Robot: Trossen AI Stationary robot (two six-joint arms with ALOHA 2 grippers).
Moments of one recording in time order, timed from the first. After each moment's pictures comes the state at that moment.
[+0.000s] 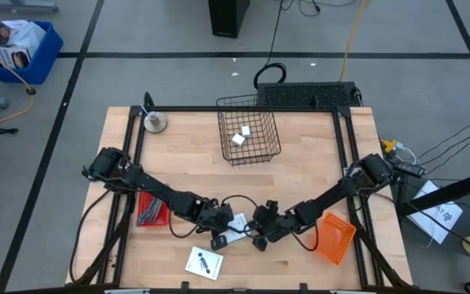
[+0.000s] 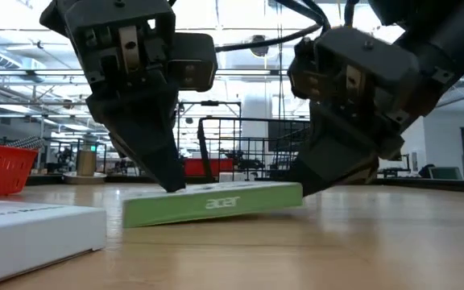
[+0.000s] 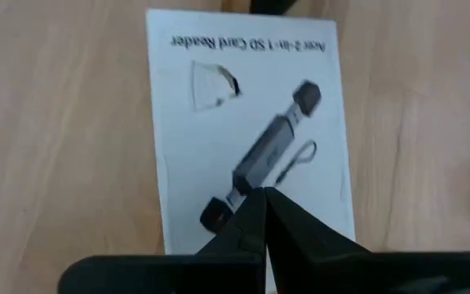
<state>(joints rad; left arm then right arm) -0.37 1.89 1.07 -0.17 -0.02 -0.67 0.48 1.90 0.88 0.26 0.39 0.83</state>
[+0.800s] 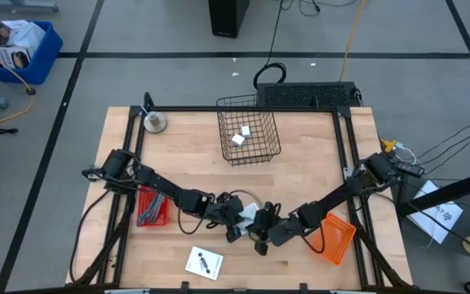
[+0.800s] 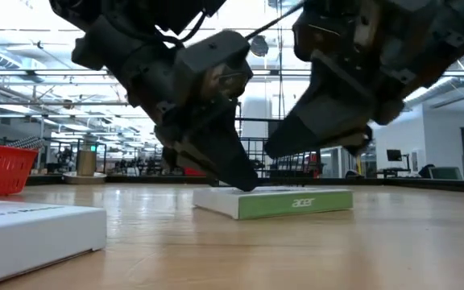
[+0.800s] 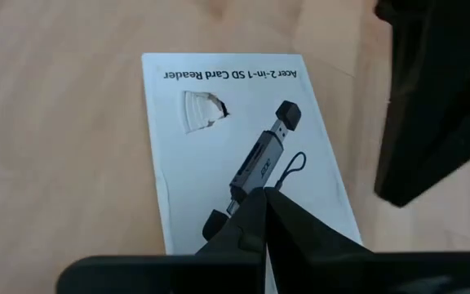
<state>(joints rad) -0.31 1.98 1.07 0.07 -0.14 -0.65 0.53 1.86 0.88 0.29 0.46 0.77</state>
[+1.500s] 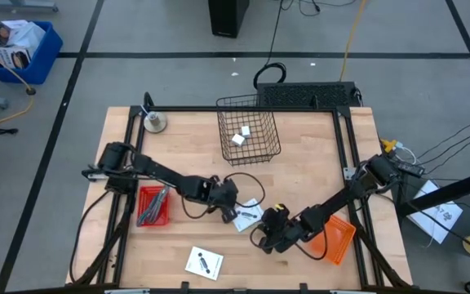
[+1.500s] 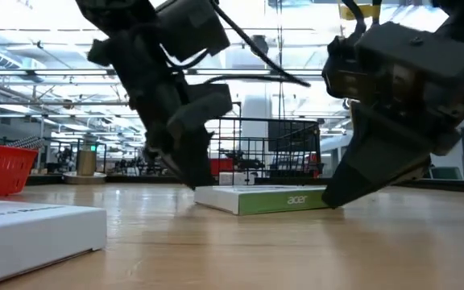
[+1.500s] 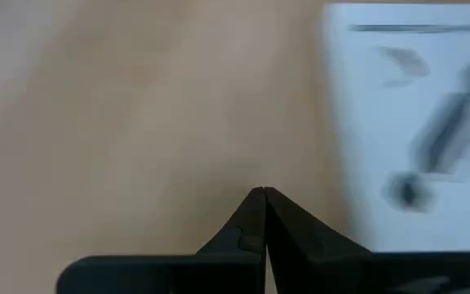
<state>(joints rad) -0.19 1.92 1.07 -0.19 -0.16 -0.63 0.56 1.86 0.88 0.03 0.49 1.05</state>
